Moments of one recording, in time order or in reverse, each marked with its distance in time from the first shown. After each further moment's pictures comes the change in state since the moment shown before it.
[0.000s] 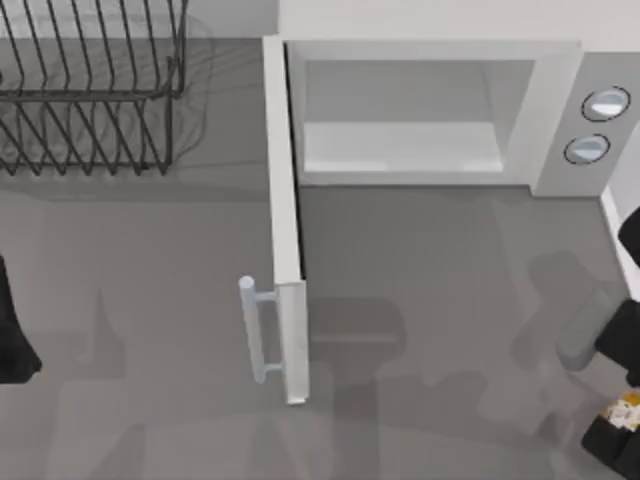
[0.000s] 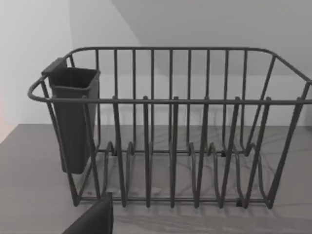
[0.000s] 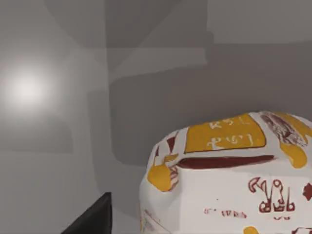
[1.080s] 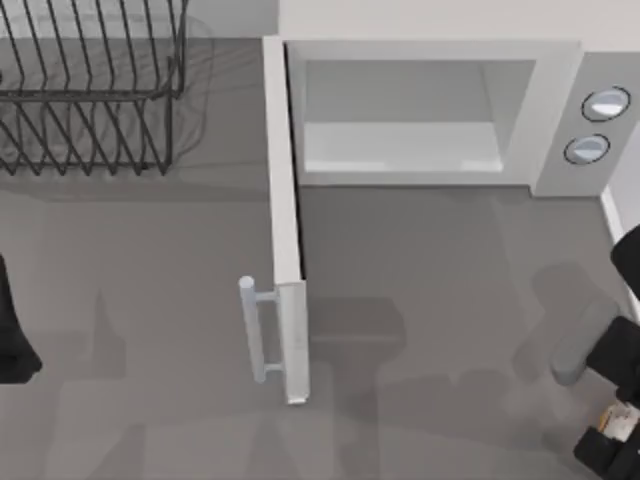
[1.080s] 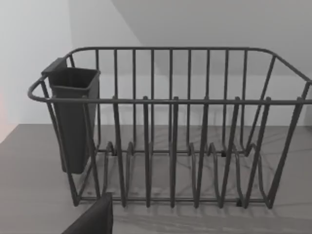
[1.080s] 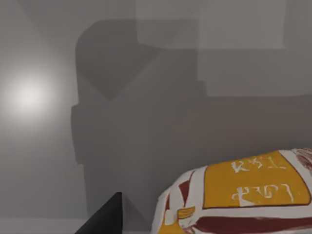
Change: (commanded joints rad) left arm 0.000 0.000 0.000 0.000 0.000 0.000; right arm 0.002 0.116 -0.109 0.222 0.000 0.003
